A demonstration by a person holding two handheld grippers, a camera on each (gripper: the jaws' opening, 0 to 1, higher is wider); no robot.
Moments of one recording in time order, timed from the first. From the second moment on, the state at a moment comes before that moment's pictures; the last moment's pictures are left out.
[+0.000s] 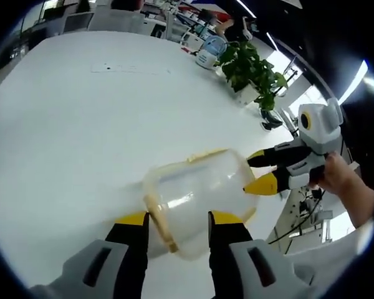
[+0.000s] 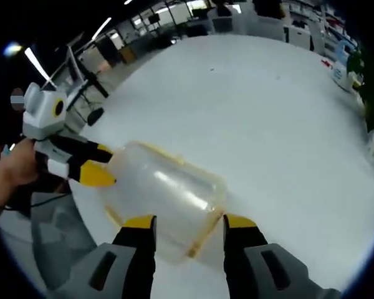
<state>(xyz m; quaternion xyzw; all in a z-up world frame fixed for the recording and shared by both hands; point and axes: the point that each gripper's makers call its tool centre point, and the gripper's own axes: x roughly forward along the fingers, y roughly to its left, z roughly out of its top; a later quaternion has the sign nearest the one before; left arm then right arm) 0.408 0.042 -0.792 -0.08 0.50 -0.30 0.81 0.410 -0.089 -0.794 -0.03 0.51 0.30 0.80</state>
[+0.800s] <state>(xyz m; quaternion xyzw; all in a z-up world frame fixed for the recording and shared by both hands) 0.406 0.048 -0.784 0.02 0.48 -0.36 0.80 0.405 -0.097 -0.787 -0.14 0.50 0.36 0.78</state>
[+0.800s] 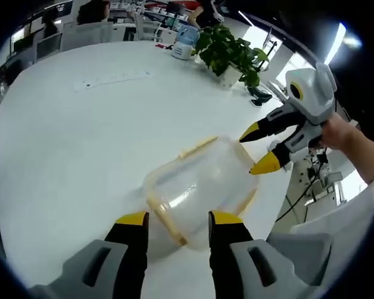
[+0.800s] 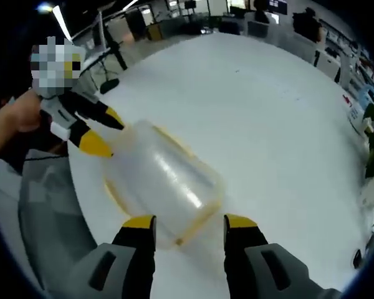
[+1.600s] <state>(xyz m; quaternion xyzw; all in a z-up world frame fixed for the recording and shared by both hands) 0.411 0.043 -0.766 0.17 0.40 -0.46 0.77 0.407 -0.091 -0.778 -0.22 0.47 0.44 0.73</state>
